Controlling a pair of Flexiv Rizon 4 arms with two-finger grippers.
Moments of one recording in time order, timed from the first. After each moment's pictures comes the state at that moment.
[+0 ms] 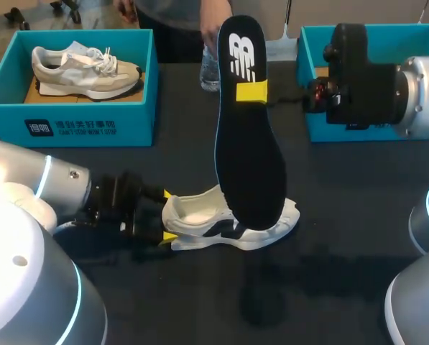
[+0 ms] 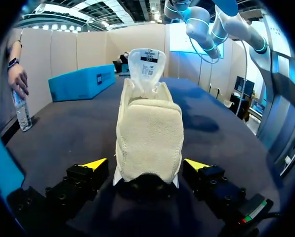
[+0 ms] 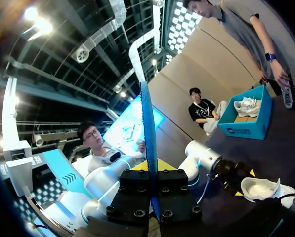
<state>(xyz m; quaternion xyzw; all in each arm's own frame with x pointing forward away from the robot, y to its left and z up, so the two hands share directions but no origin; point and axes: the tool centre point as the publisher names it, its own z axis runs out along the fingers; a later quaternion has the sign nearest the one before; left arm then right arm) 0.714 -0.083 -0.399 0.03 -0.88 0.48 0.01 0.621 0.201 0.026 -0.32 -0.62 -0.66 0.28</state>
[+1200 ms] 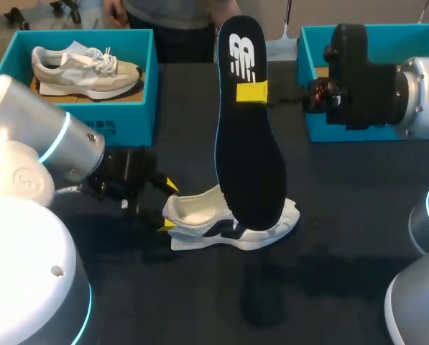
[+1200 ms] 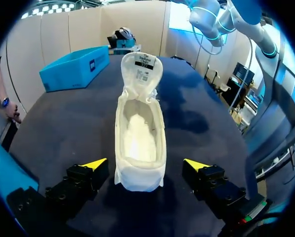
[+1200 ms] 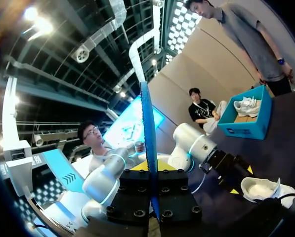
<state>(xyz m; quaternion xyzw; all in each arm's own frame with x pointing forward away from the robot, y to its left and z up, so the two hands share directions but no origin) 0.707 -0.081 -0.346 0.03 -0.93 0.36 0.04 0.621 0.200 0.025 -0.32 -0.62 -0.66 0.28</state>
